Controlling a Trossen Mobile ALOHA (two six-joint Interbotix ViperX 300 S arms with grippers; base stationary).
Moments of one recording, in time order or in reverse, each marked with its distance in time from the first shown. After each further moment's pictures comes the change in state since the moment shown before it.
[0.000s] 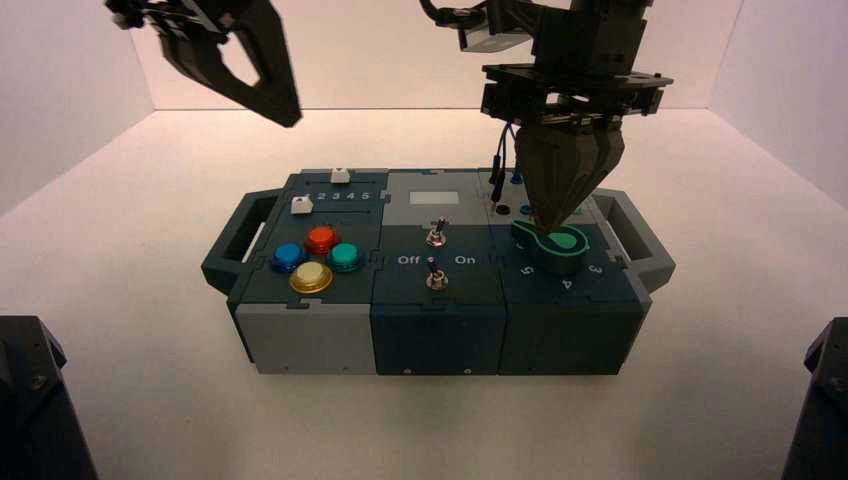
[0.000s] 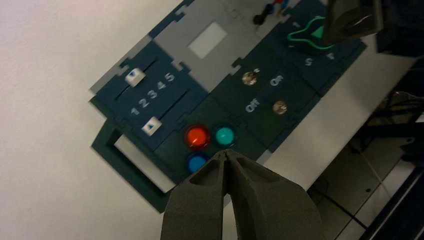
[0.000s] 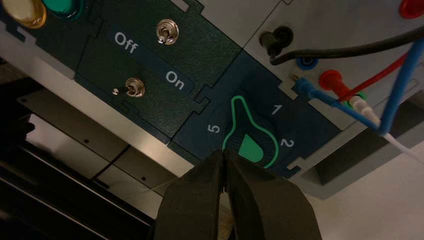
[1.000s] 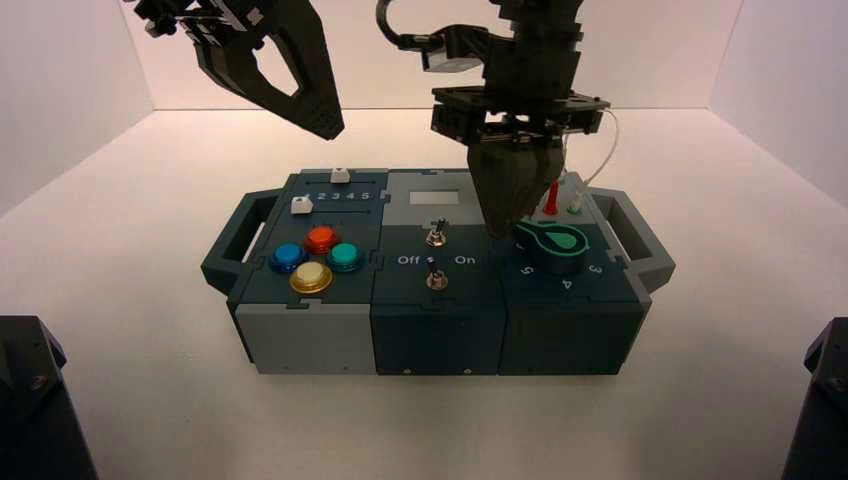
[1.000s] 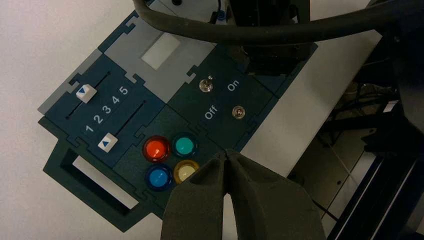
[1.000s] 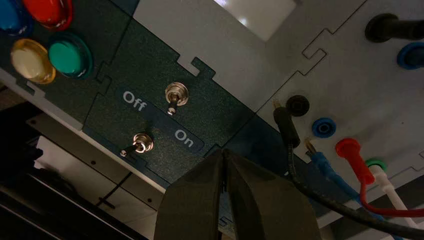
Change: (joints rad) left arm -0.121 0.048 -0.014 -0.067 -0.064 0.002; right arm -0.002 0.169 -0.098 0.051 -0.071 -0.041
